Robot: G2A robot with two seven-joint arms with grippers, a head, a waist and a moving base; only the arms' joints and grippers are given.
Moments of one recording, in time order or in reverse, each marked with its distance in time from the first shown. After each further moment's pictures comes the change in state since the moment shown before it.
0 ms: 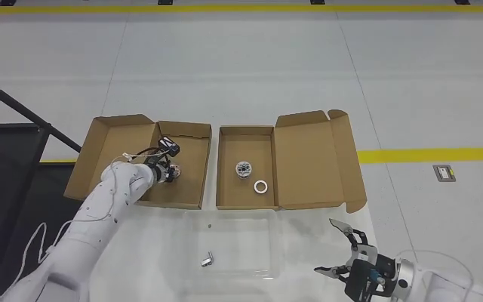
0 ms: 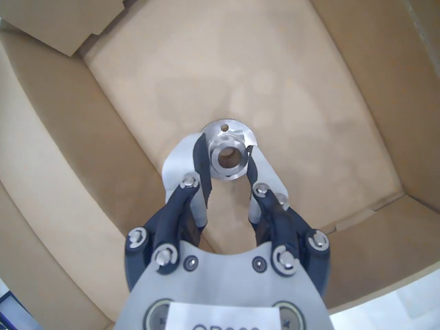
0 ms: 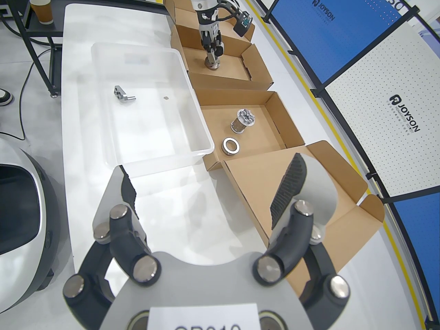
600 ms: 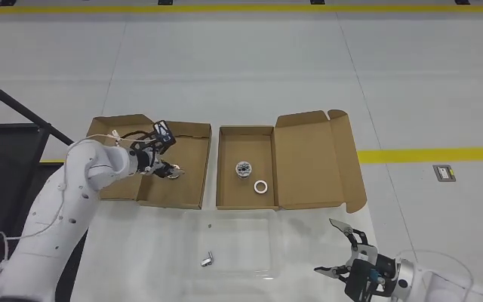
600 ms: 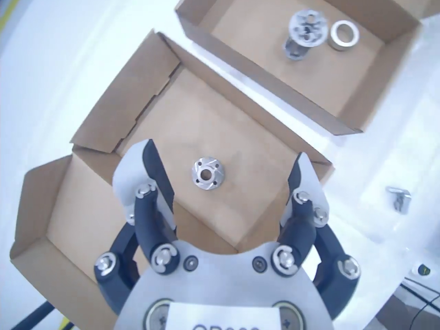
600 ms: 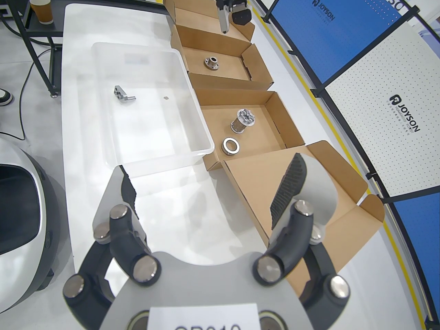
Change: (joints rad) left arm 0.130 0.176 -0.318 -0.495 -0.114 -0.506 -0.199; right arm 0.000 0.000 0.000 0.000 0.000 0.000 0.000
